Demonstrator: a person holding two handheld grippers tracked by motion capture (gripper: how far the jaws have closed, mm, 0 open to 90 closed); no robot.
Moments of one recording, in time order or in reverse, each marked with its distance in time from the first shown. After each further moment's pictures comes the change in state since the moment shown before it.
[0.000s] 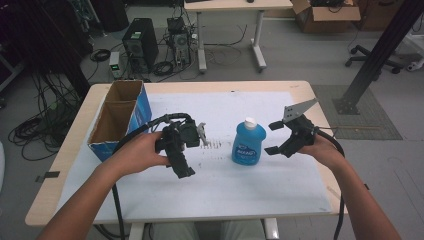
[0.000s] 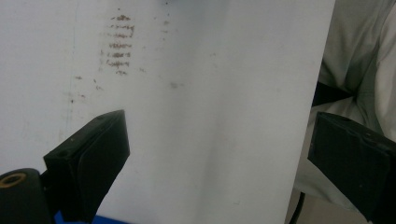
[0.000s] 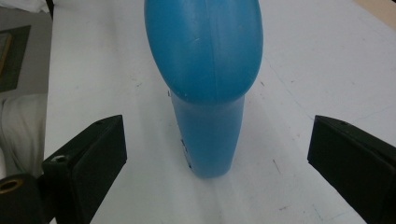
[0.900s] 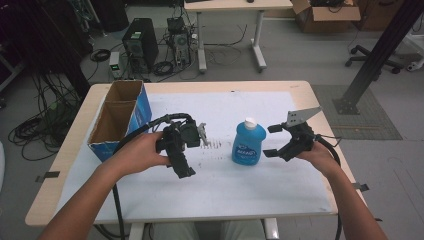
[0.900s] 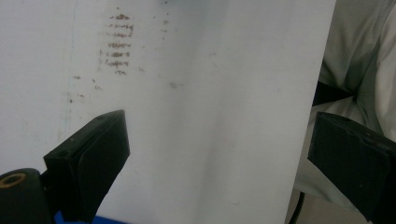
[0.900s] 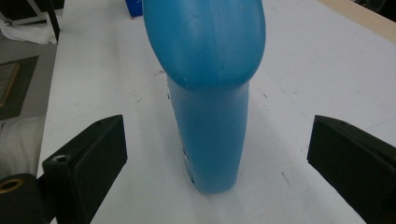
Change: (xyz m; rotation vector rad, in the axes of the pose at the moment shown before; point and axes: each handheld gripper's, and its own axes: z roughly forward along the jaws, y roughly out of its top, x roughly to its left) left arm 0.000 0.001 0.002 0.004 -0.002 -0.002; right arm 0.001 -0.021 0.009 -0.127 0.003 0.026
